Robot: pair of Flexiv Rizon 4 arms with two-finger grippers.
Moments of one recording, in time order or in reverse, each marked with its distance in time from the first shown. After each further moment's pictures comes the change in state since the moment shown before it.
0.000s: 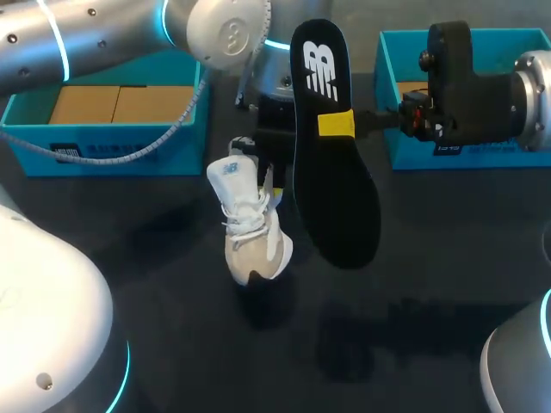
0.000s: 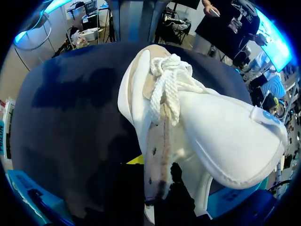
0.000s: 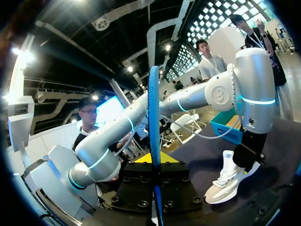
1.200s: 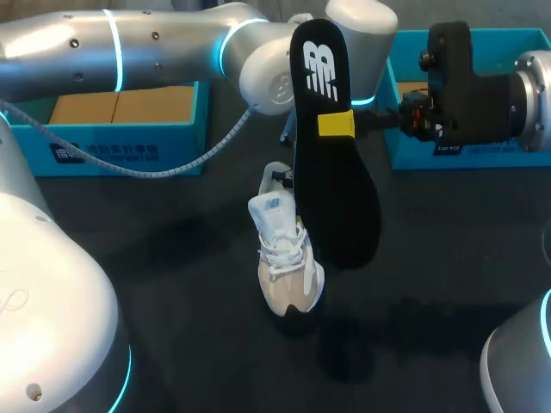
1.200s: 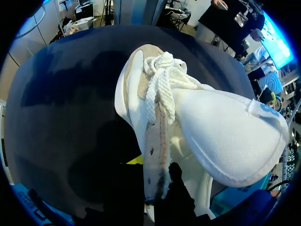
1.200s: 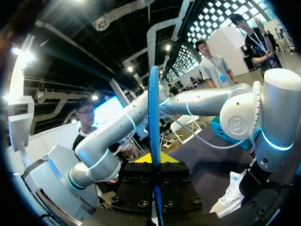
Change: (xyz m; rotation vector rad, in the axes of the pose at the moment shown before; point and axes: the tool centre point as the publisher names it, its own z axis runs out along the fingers) left arm -0.065 0.000 0.049 -0.105 0.067 0.020; right arm 0.000 0.000 0.000 0.000 0.000 0.000
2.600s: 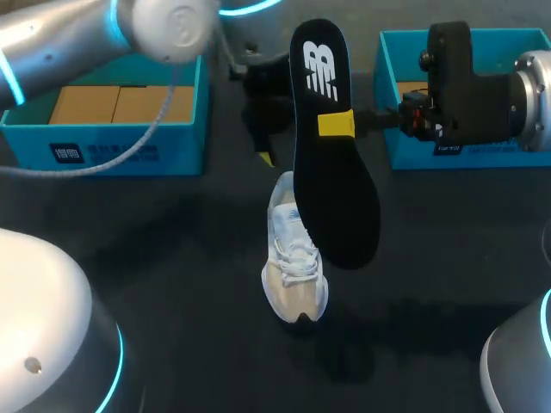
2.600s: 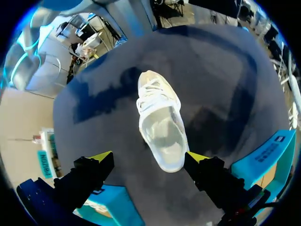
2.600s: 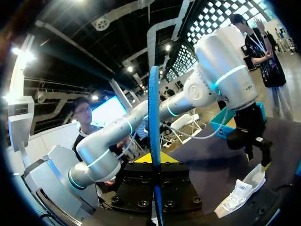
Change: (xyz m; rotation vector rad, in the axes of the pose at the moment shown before) left arm 0.032 0.008 -0.133 -0.117 -0.472 0.287; right arm 0.000 0.000 0.000 0.000 0.000 0.000
